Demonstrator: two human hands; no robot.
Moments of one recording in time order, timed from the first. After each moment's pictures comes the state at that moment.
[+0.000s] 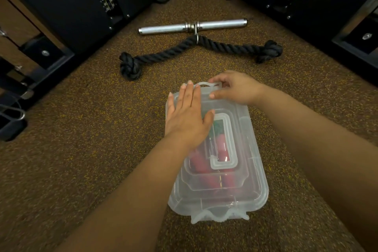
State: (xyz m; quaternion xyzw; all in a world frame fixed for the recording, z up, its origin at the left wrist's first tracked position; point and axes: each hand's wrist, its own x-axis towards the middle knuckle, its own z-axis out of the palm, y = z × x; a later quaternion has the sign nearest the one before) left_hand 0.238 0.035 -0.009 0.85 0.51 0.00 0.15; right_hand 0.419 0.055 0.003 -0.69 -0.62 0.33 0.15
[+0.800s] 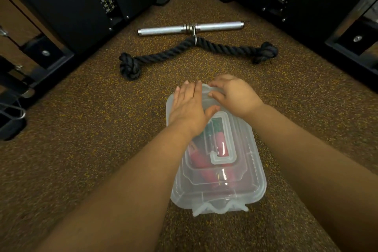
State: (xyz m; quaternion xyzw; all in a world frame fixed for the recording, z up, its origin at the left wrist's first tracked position) left_hand 0.249 0.051 -0.014 0.86 0.49 0.04 0.17; right_hand 0.397 0.031 -0.004 -0.70 -0.67 0.16 0.18
